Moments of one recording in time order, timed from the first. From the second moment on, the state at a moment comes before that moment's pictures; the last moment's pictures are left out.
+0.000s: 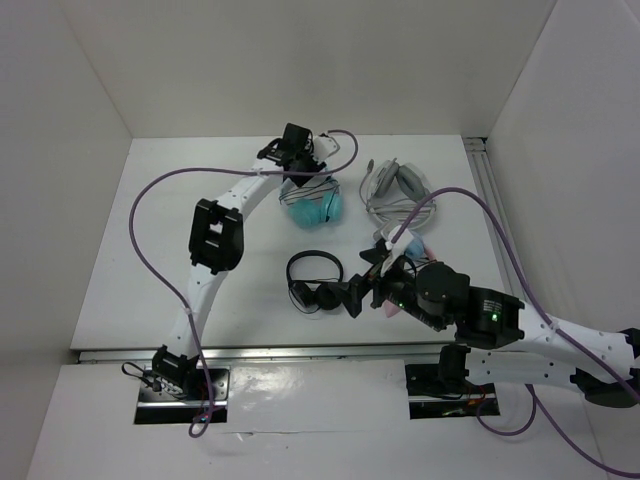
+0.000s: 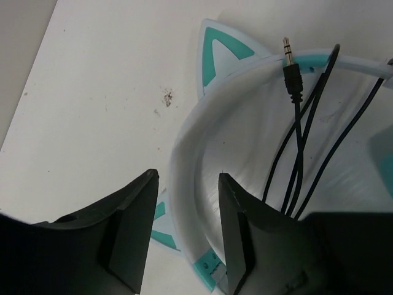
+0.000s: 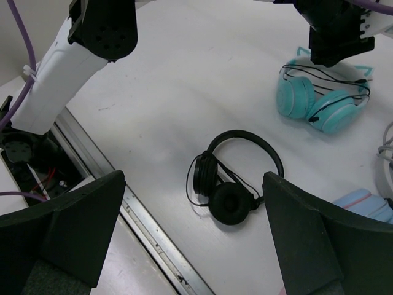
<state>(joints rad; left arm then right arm) -0.40 2.53 2.33 -0.57 0.02 0.57 1.27 0.74 0.91 -0.35 0.43 0.18</state>
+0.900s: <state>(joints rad) -0.38 1.24 1.59 -0.45 -0.42 -0.17 1.29 0.79 1.00 -0.46 0.62 0.27</state>
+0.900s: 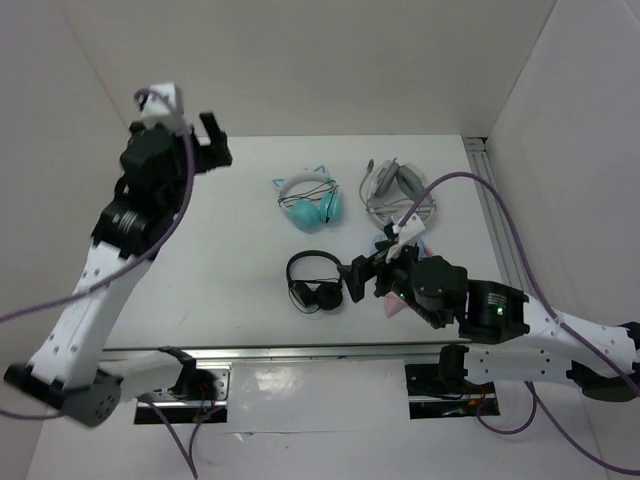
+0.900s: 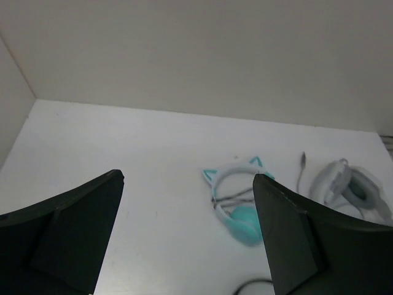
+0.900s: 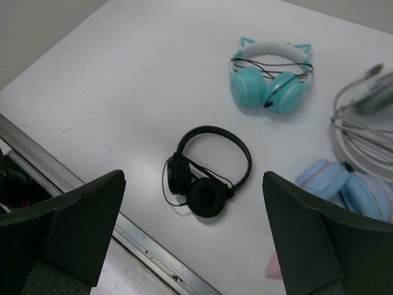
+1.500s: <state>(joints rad) -0.43 0.12 0.93 -0.84 -0.09 -0.45 1.26 0.45 1.27 -0.94 0.79 0.49</state>
